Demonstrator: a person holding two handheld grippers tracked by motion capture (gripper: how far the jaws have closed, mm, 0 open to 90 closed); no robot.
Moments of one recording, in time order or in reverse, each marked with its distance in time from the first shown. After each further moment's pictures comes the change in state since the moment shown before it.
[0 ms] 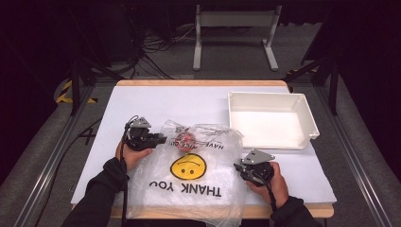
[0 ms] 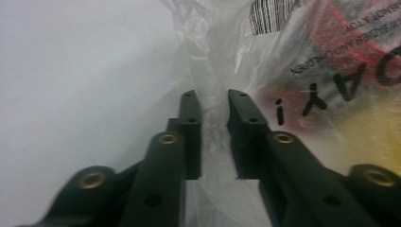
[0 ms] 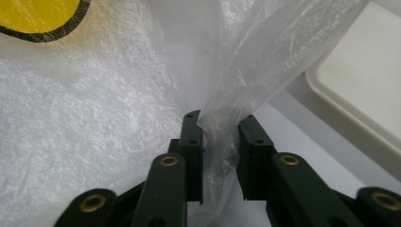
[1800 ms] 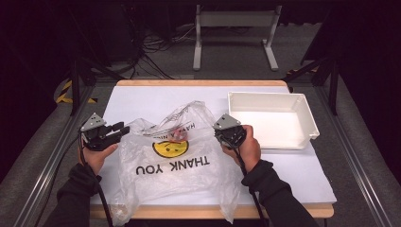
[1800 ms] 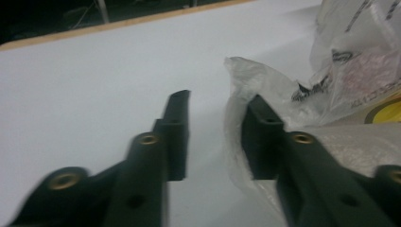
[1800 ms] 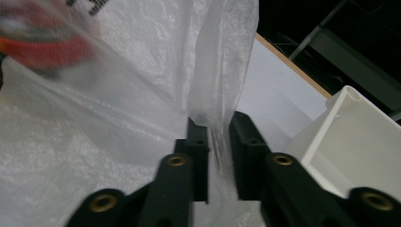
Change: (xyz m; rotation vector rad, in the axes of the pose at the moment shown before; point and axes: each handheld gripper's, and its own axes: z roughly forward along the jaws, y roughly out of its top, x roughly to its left) left arm 0.028 -0.027 -0.107 -0.266 0.267 -0.041; right arm -0.008 0.120 0.041 -0.096 -0.187 -0.136
